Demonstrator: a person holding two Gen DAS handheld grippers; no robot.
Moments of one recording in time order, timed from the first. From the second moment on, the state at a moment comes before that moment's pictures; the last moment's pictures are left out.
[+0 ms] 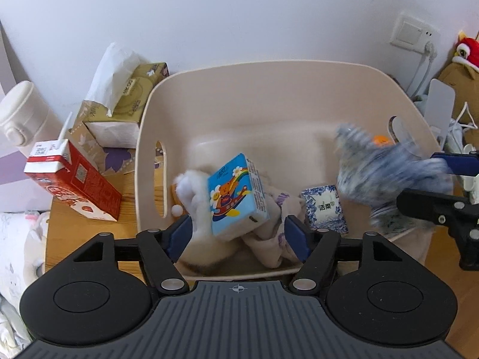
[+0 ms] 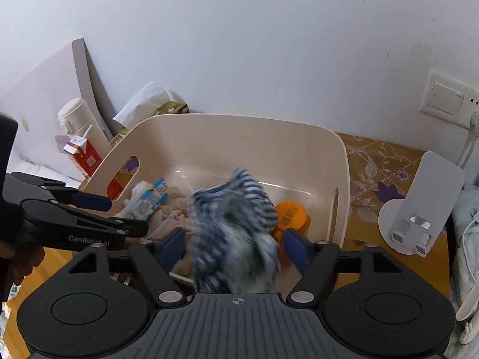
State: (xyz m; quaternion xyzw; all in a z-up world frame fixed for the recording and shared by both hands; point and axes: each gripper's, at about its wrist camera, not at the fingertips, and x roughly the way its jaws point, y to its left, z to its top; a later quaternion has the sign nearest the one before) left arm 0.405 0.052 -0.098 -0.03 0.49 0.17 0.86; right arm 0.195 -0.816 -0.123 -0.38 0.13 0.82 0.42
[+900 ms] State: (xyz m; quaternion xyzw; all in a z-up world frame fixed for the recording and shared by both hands) left arm 0.305 0.070 -0.076 -0.05 0.45 0.20 0.87; right arm 0.226 -0.890 -0.126 -0.37 0.16 0.78 0.48
